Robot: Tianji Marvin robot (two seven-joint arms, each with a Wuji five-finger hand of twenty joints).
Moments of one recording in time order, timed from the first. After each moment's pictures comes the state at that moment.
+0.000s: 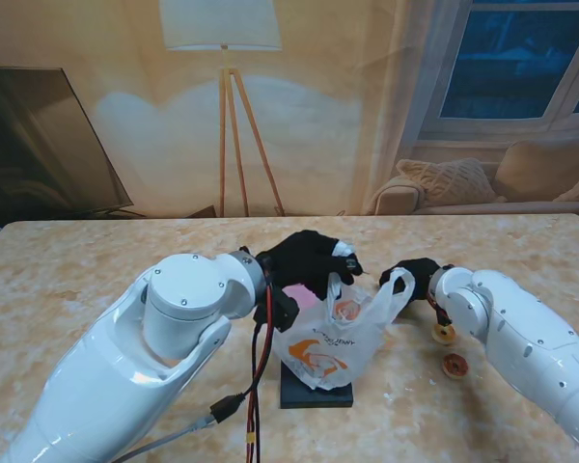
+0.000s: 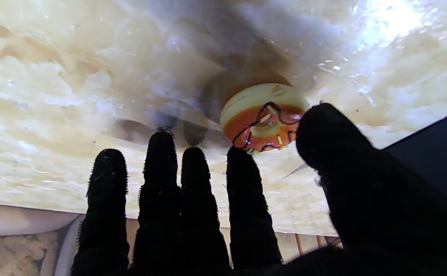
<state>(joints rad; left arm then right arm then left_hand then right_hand) 1.25 -1.21 -0.97 -1.97 -0.28 0.72 -0.13 -1.01 -1.01 0.85 -1.04 -0.86 -0.17 0.23 1.26 -0.18 0.12 -0.05 0.78 0.24 0.60 0.48 0.81 0.30 0.55 0.49 0.74 0.35 0.65 0.83 0.42 0.34 1.11 0.69 0.48 -0.63 0.91 -0.13 0.54 0.01 0.43 0.59 0.61 0.13 0.45 0.48 0.66 0.09 0.47 0.46 0.31 0.24 1.01 0.28</state>
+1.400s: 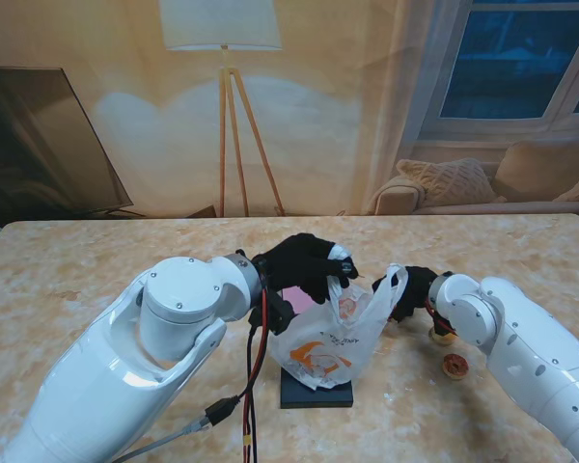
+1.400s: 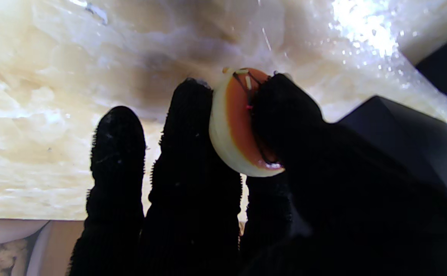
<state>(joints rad) 1.27 -1.19 -0.98 -1.97 -0.26 0.70 -0.16 -1.14 -1.01 1.01 -1.21 -0.85 -0.22 0.33 1.26 -0.18 0.12 -0.05 0.78 0.24 0.61 0.48 0.81 0.30 0.55 0.49 0.74 0.35 0.65 0.83 0.42 0.34 1.12 0.69 0.71 -0.83 1.00 -0.30 0.59 -0.30 1.14 1.08 1.12 -0.12 0.68 0.47 1.22 -0.11 0.65 0.51 0.87 0.08 1.18 0.35</state>
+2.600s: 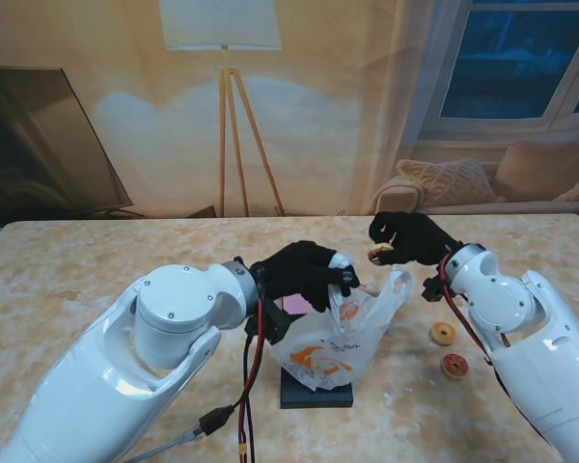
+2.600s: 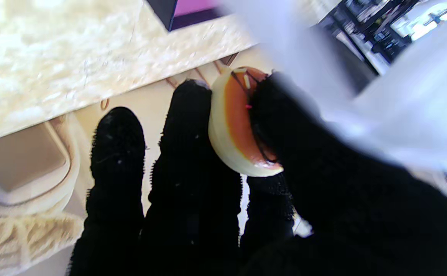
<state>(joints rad) 1.30 -1.17 -0.99 -1.99 -0.26 0.67 -0.19 -1.31 -1.07 1.31 -1.49 -0.43 -0.21 0.25 1.26 -0.18 0.12 -0.05 0.78 0.24 0.61 0.48 0.81 0.30 0.55 0.49 0.74 0.35 0.65 0.83 0.42 0.34 1.12 0.69 0.73 -0.84 1.00 -0.30 0.62 -0.31 1.15 1.03 1.13 -0.12 0.70 0.47 1.22 -0.11 0.66 0.55 0.87 0.08 1.17 0.39</state>
